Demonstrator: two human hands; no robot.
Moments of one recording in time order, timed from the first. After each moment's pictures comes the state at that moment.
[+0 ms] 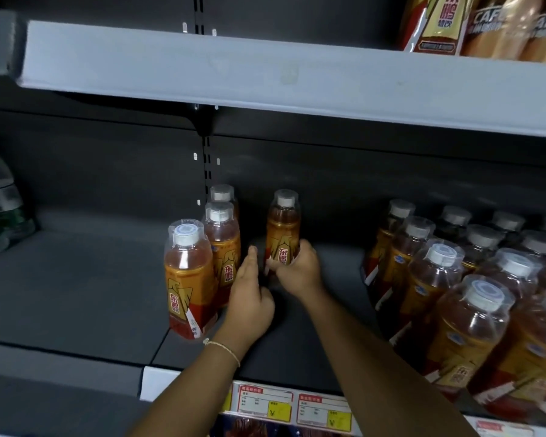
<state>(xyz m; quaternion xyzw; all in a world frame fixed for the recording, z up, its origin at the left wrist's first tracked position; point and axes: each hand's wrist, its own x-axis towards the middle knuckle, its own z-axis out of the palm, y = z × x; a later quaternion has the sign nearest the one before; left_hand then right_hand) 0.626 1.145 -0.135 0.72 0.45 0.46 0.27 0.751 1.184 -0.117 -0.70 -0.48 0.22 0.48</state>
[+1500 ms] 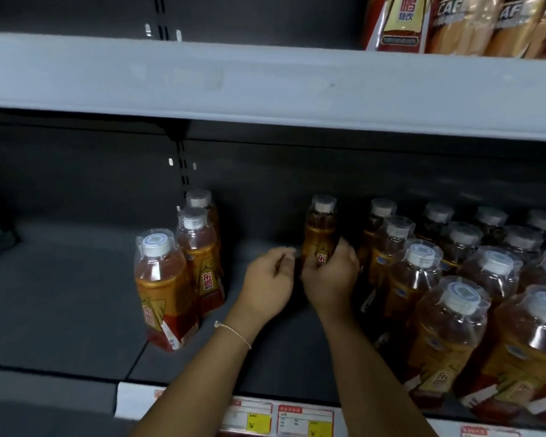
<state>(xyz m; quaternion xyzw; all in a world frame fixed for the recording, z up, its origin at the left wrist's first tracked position) 0.690 1.146 -0.090 0.70 0.40 0.49 0.34 0.807 1.137 -0.101 -0.75 -0.40 0.00 0.53</state>
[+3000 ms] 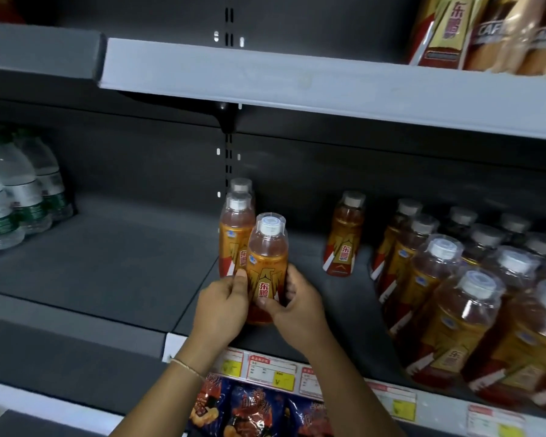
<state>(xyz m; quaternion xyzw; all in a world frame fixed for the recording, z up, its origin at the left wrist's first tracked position) 0.568 1.088 -0.121 0.59 0.56 0.49 0.32 0.715 1.076 -0.139 -0.57 -0.59 0.30 0.48</state>
